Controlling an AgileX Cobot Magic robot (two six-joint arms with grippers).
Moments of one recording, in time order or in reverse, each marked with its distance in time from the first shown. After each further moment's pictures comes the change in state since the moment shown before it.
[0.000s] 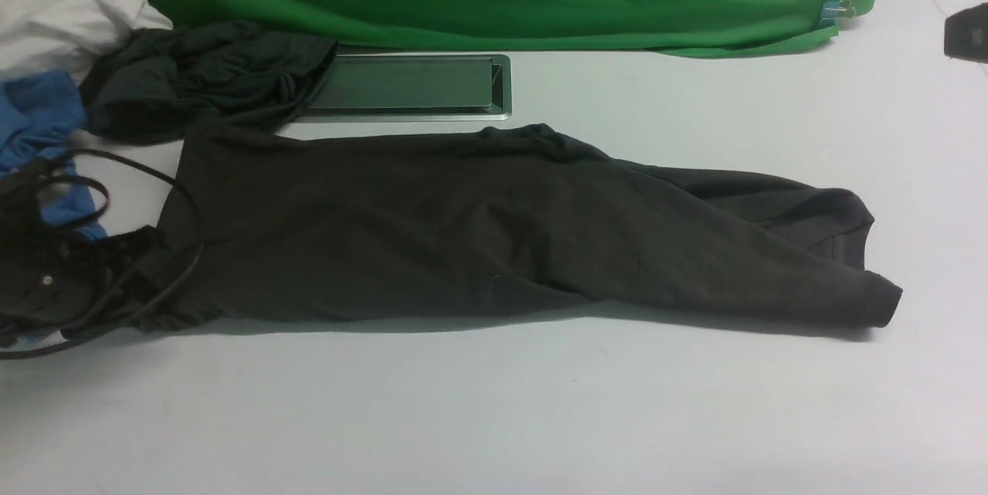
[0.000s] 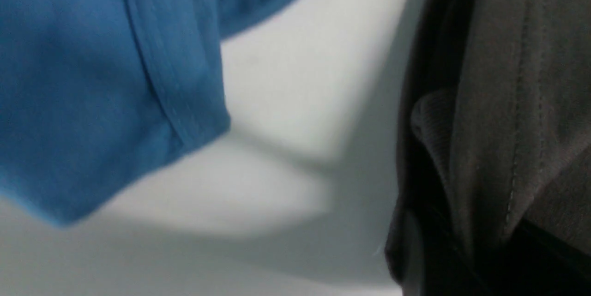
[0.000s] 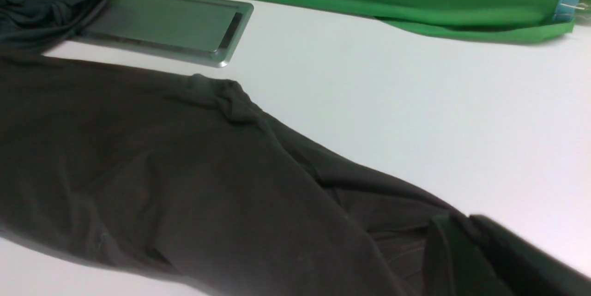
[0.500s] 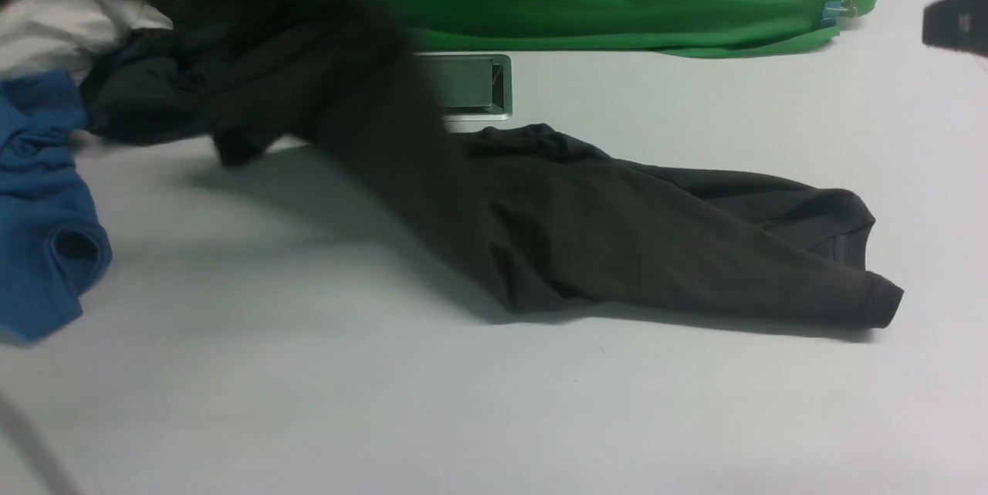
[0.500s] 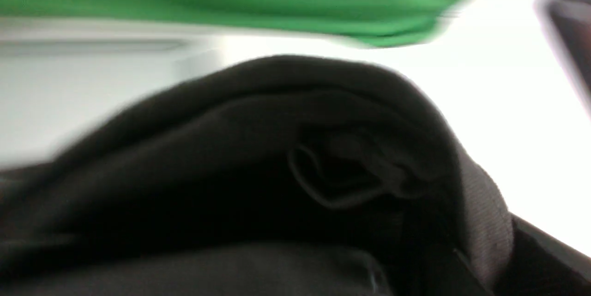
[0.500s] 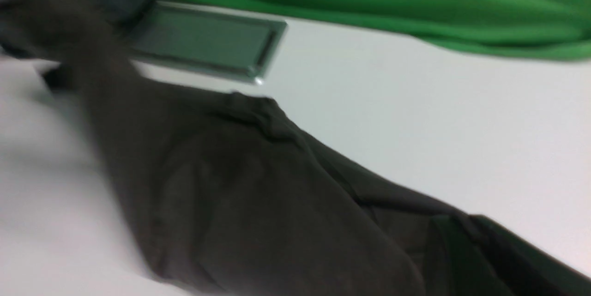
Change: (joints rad) right arm 0.042 -0.006 -0.033 0.054 -0.004 0.000; left arm -0.538 0.097 -0.746 -0.206 0.181 0.071
